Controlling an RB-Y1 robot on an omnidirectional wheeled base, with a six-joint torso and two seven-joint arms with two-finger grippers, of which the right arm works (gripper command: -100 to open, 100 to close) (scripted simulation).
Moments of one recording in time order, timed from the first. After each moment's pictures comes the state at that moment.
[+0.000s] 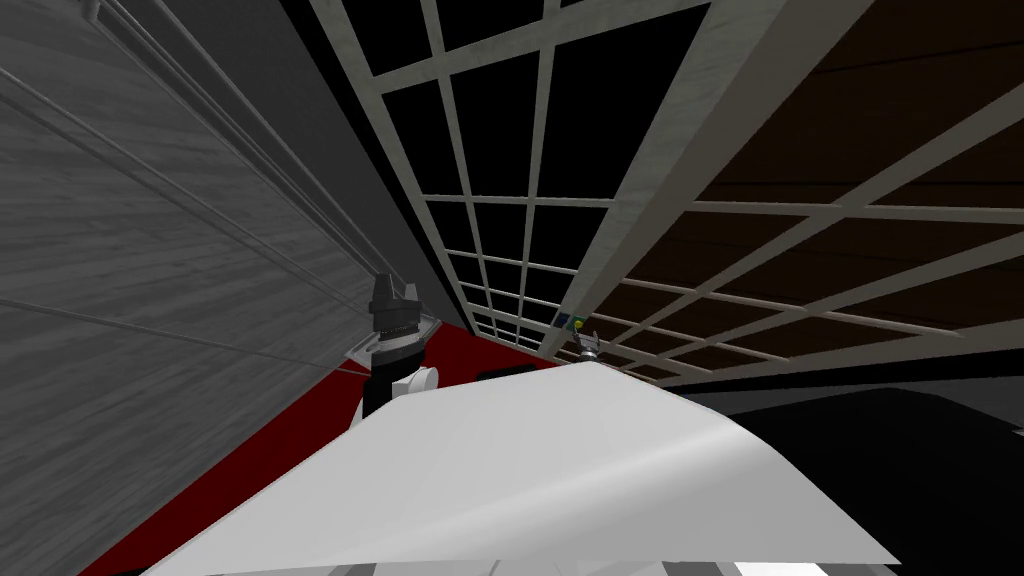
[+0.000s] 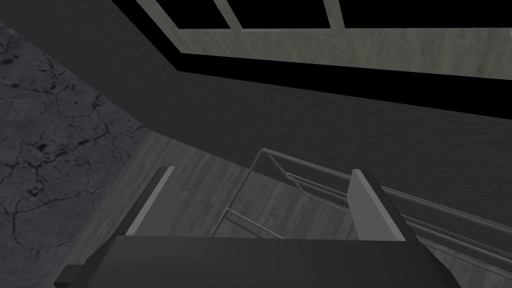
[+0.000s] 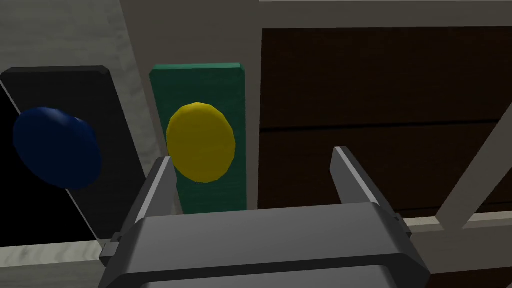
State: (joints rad) arm 0.23 -0.32 0.13 -0.87 -0.76 -0.91 -1.37
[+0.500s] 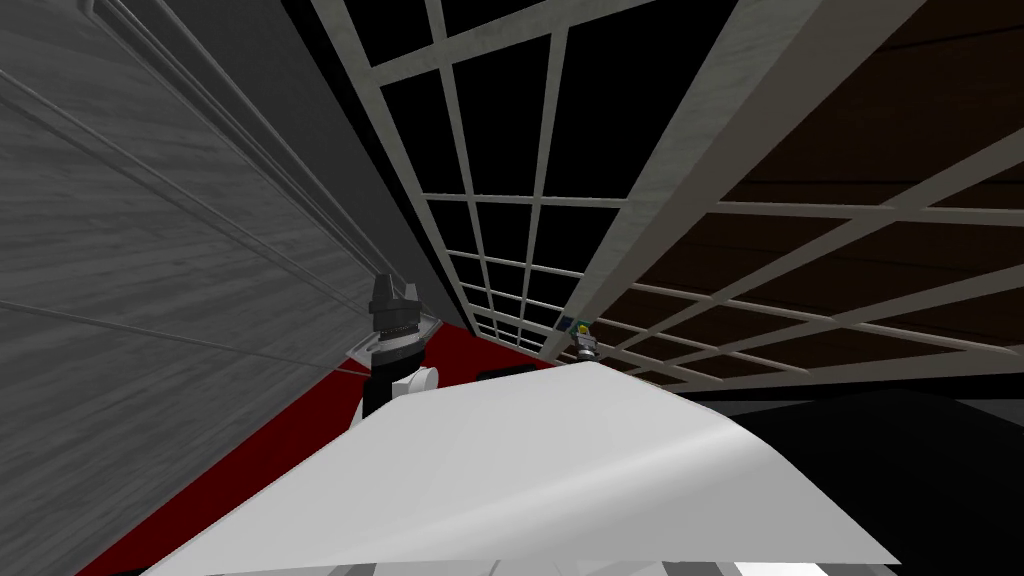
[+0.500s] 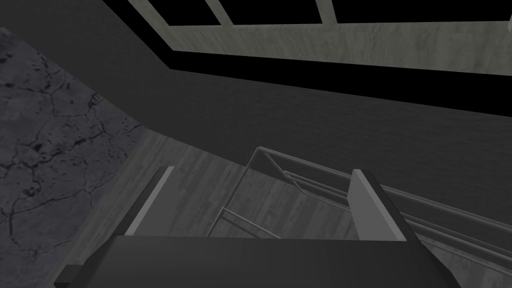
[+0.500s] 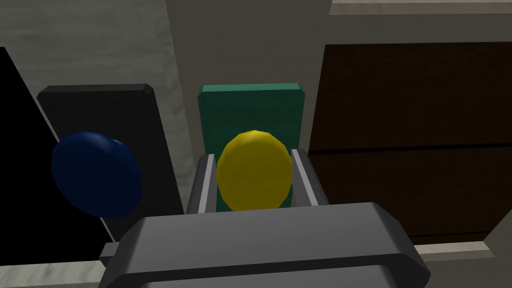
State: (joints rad) arm 0.21 -0.32 0.14 -0.86 -0.75 -0.91 -1.38
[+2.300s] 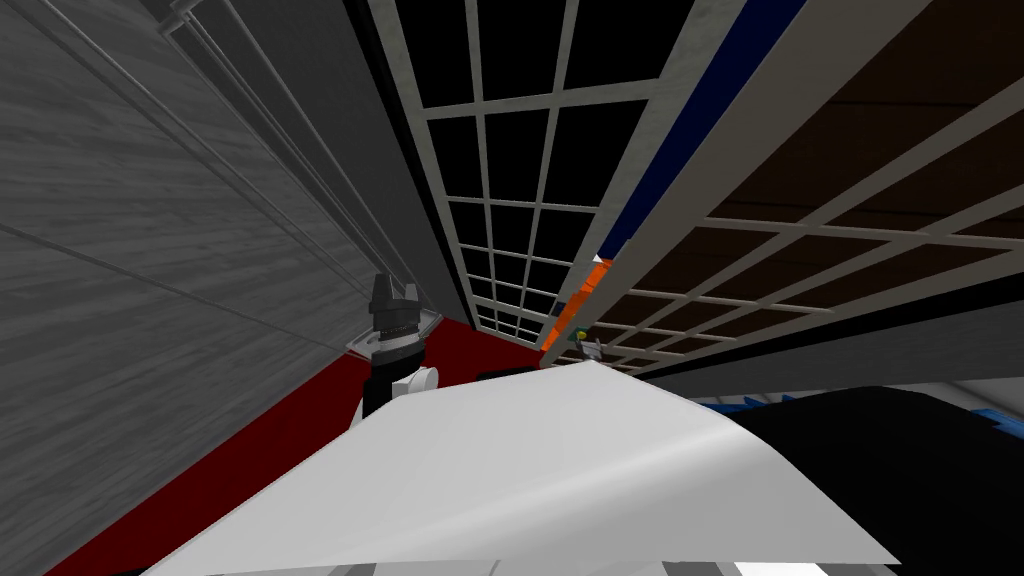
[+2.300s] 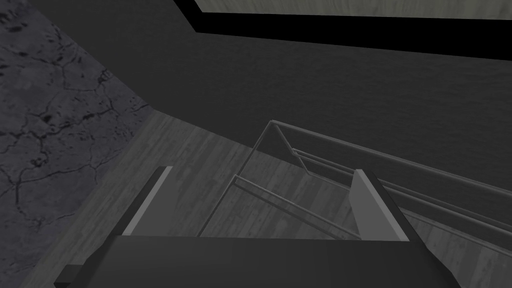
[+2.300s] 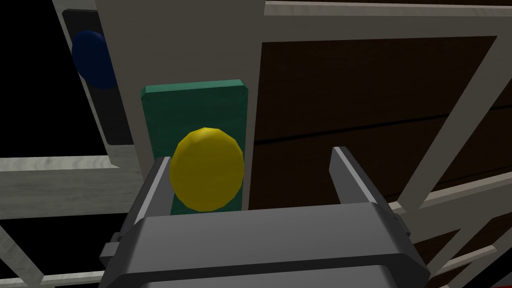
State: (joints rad) arm 0.27 -0.32 0.14 -0.83 -0.75 -0.92 -1.38
